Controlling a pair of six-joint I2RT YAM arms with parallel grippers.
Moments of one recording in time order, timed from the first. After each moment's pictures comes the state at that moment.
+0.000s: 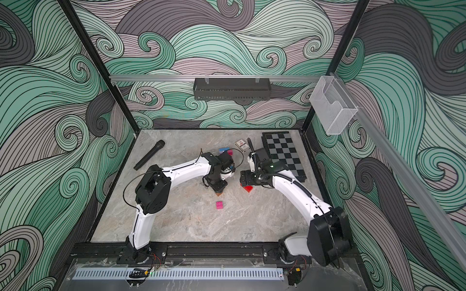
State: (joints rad) left arm -0.81 2.12 1.68 -1.04 0.05 0.04; right arm 0.40 1.36 1.03 -0.81 -0.12 0.30
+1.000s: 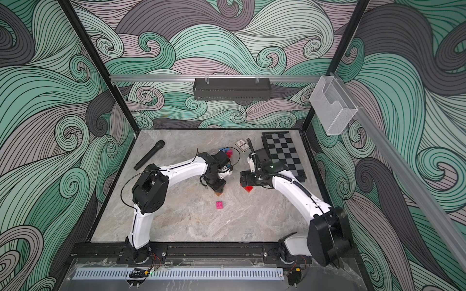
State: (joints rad) left arm -0.76 2.09 1.62 -0.98 0.13 0.01; right arm 0.40 1.36 1.03 -0.80 -0.13 0.30
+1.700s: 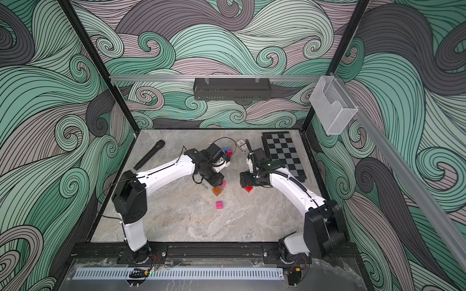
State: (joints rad) left arm -0.76 1.79 1.49 -0.88 0.10 -0.01; right arm 0.40 1.44 1.05 -0.83 -0.10 0.25
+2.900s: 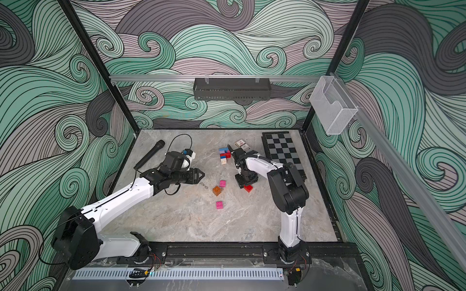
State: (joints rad) left arm -0.54 1.32 0.93 -0.39 0.17 -0.40; right arm 0.46 1.94 1.32 -0.95 0.06 0.07
